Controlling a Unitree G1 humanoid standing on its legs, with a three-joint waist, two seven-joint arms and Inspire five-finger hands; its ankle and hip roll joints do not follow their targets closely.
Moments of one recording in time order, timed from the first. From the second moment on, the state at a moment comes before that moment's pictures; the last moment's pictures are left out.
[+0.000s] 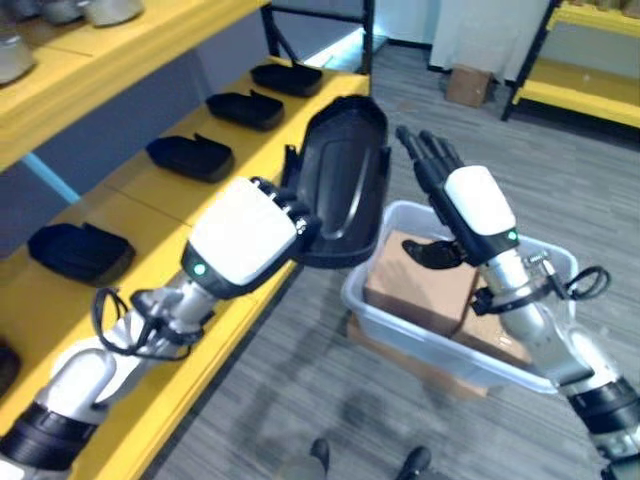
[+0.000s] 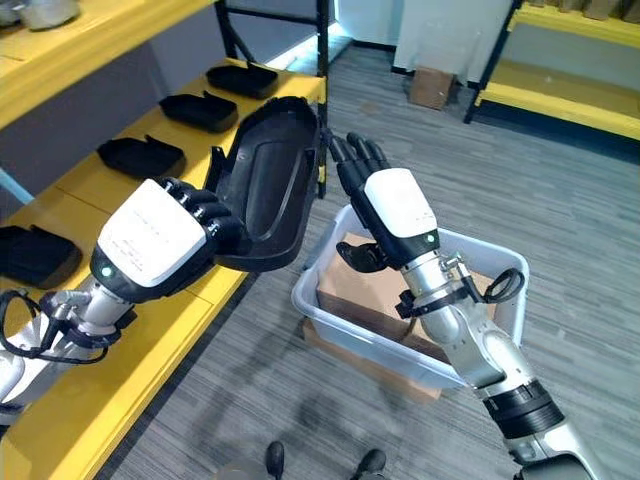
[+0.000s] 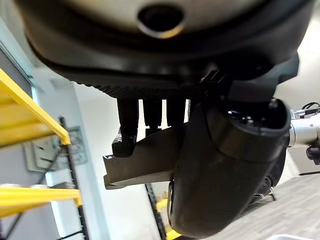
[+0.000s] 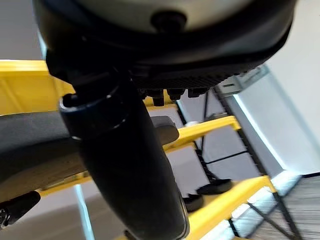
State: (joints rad) left arm -0.17 1.02 -0.15 -0.28 0.95 -0.31 0.50; right arm -0.37 -0.73 0.29 -0.09 -0.51 -0.20 -0.25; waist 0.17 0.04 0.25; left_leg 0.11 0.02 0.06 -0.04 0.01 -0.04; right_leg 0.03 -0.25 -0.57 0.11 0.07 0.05
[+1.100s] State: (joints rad) left arm 0.20 0.87 0.04 -0.20 0.99 -0.24 0.53; right arm -0.21 -0.68 0.22 -0.07 -0.51 -0.22 -0.25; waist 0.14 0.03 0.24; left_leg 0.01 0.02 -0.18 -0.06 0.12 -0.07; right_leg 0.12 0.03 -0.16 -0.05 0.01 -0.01
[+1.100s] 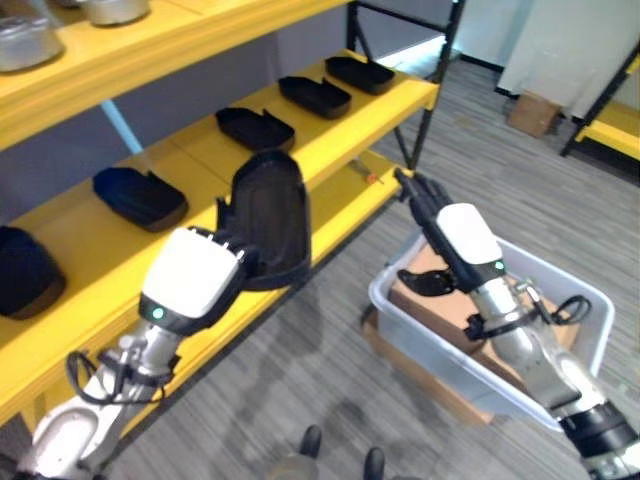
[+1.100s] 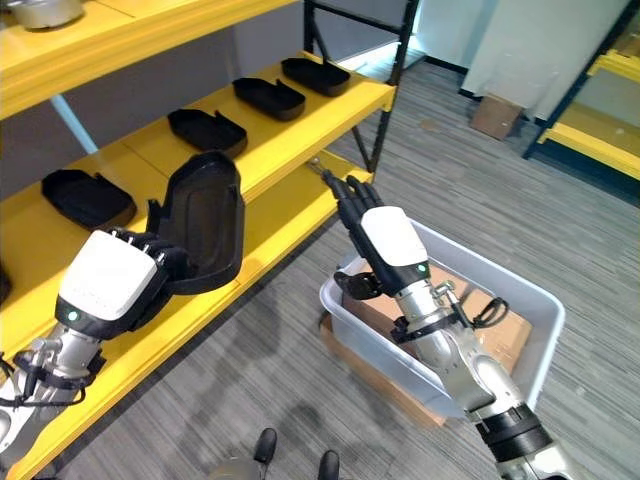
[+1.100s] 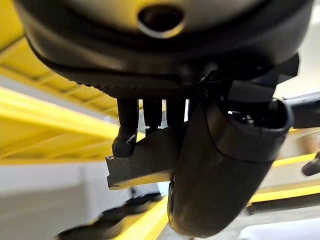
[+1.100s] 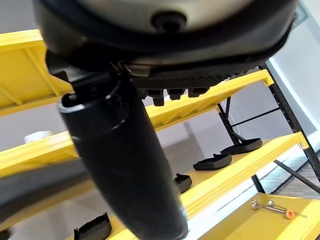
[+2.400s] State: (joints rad) left arm 0.09 0.90 0.13 -0.17 0.88 -0.18 0.54; right arm -0.13 -0.56 0.14 -0.08 -0.48 -0.17 -0.29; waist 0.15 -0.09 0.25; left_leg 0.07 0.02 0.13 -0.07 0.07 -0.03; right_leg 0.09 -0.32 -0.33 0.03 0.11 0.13
